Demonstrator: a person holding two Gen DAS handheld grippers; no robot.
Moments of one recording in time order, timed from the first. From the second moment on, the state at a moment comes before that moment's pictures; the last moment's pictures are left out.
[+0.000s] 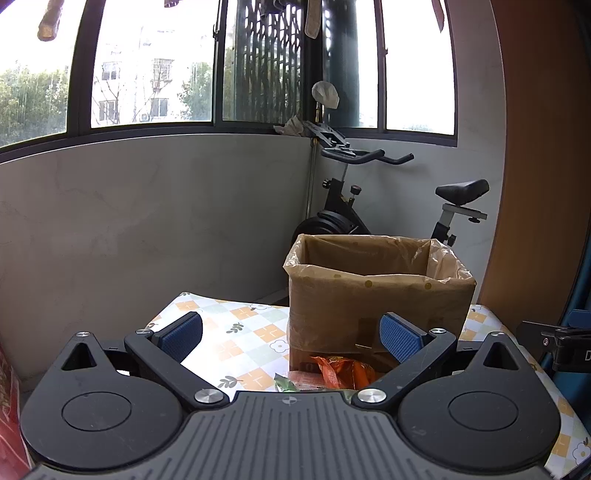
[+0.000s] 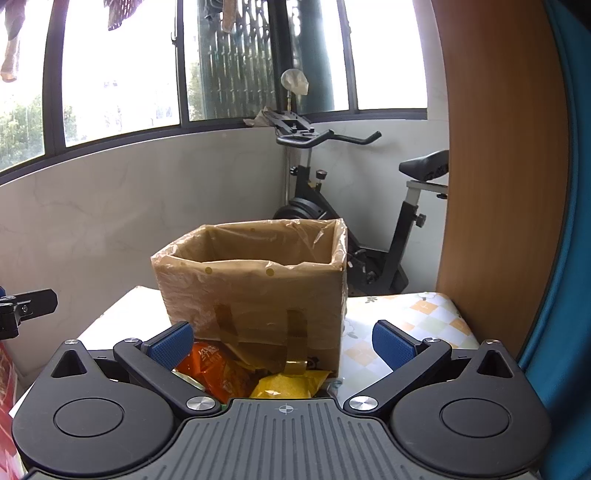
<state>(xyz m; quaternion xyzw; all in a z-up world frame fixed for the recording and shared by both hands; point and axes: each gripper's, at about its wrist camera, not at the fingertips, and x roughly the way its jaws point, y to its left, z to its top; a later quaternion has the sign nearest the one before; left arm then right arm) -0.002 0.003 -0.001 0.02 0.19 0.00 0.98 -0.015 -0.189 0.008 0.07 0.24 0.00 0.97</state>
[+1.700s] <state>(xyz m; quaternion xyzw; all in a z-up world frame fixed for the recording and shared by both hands) -0.004 0.006 -0.005 0.00 0.19 -0.01 0.98 -0.011 -0.188 0.004 0.07 0.25 0.00 0.97</state>
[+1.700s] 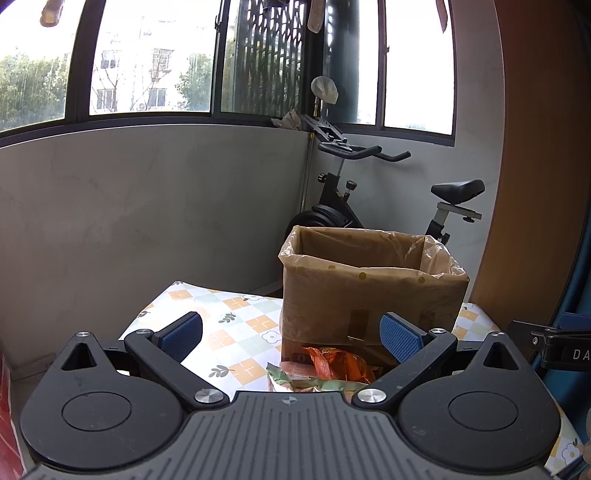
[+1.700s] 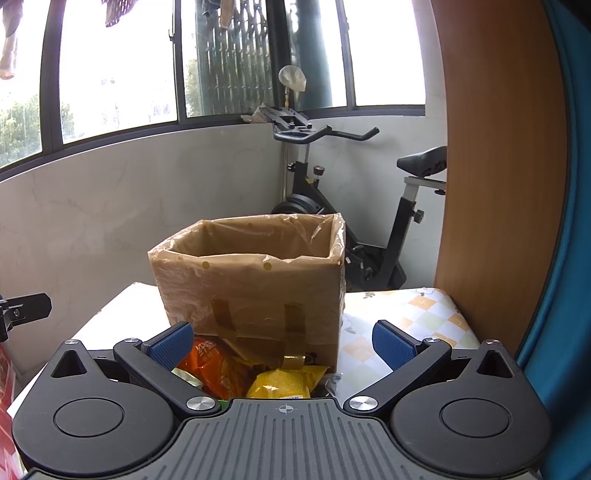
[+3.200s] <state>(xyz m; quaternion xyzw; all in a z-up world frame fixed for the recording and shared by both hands) 0.047 0.027 -0.139 0.01 0.24 0.00 0.97 0.033 -0.140 -0.169 0.05 0.33 0.03 0.94</state>
